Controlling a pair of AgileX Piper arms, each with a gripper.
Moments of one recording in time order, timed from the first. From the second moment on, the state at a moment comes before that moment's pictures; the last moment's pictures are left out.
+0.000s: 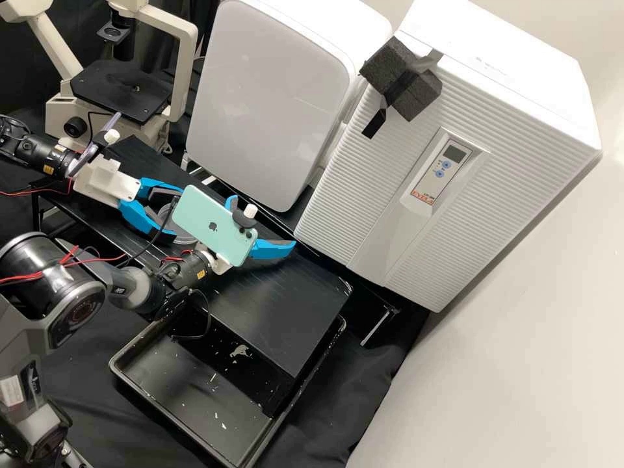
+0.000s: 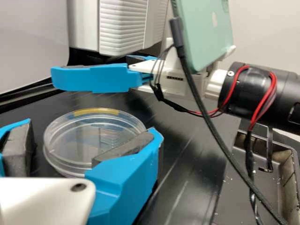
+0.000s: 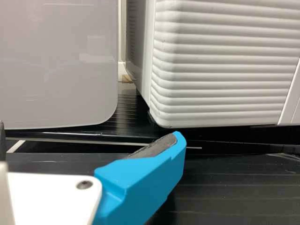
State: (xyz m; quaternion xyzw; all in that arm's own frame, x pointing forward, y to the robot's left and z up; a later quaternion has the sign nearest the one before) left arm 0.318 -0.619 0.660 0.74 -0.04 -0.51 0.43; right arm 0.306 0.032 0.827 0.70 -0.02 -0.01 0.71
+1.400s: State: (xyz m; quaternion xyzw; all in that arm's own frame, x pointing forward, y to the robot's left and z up) left arm 0.307 -0.600 0.738 0.86 -0.17 -0.25 0.40; right arm 0.306 0.032 0.827 0.70 -0.02 -0.01 0.71
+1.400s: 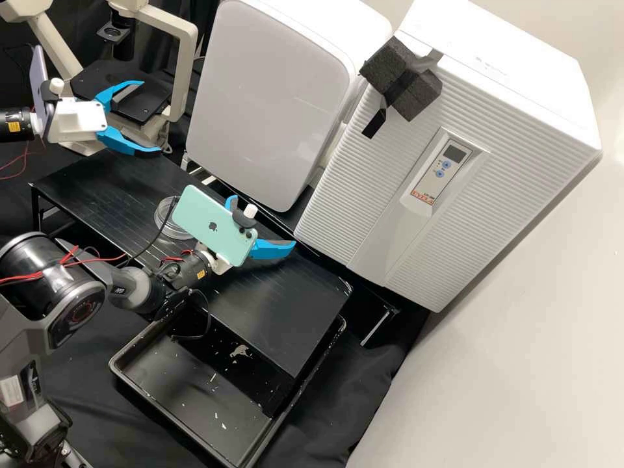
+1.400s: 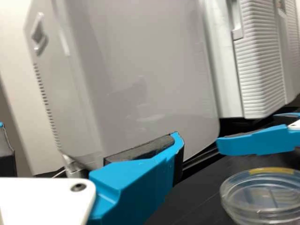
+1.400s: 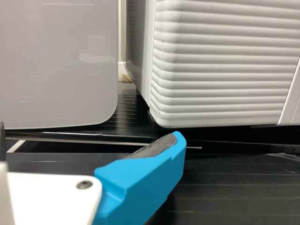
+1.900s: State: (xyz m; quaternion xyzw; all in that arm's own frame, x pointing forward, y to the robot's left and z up) left arm 0.316 -0.629 0.704 0.88 -0.17 -0.30 0.34; right arm 0.306 0.032 0.827 0.70 -0.02 -0.01 0.71
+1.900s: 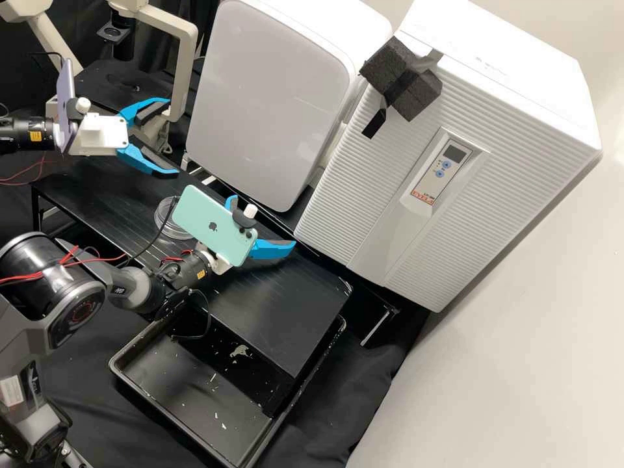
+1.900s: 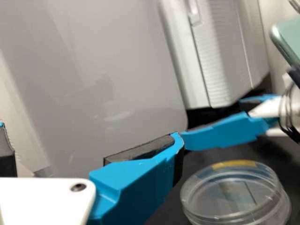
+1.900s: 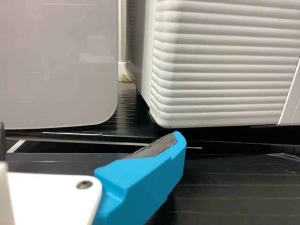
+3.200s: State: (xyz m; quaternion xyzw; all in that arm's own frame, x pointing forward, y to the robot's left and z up) left arm 0.307 -0.635 0.677 0.87 -0.14 -0.36 0.30; right arm 0.306 0.032 0.827 0.70 -0.02 -0.01 0.71
